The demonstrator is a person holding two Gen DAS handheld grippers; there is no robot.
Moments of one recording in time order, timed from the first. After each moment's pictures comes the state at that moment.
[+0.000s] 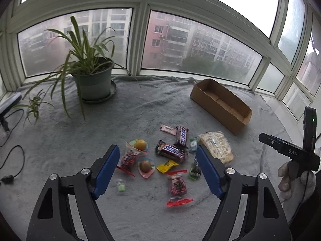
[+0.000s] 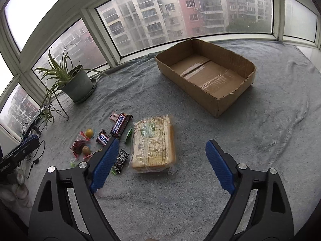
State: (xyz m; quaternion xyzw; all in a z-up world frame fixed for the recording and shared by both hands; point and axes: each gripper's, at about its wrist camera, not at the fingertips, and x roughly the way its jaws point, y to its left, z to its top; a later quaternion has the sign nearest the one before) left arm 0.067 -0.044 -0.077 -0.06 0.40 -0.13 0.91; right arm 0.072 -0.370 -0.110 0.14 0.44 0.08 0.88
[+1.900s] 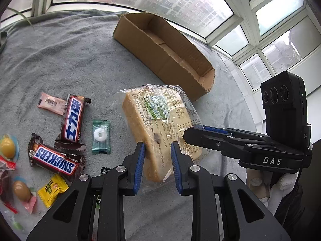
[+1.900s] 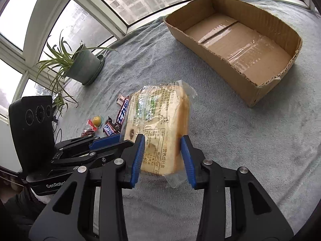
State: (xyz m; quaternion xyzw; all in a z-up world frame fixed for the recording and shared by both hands) left arm 0.161 -0.176 -0.168 -0.11 0.54 -0.33 0.77; right arm 0.144 -0.376 -0.146 0.19 0.53 0.17 0.81
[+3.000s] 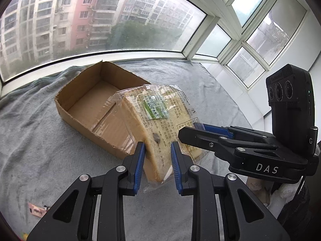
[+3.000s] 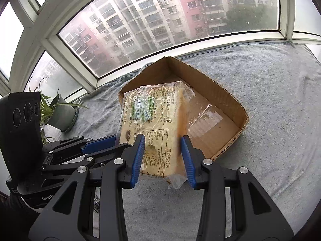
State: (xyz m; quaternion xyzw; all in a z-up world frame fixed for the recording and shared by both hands) left arm 0.249 -0.298 -0.111 -0.03 0.47 -0.38 0.79; right arm 0.217 -0.484 -0.099 0.17 0.47 0.08 0.86
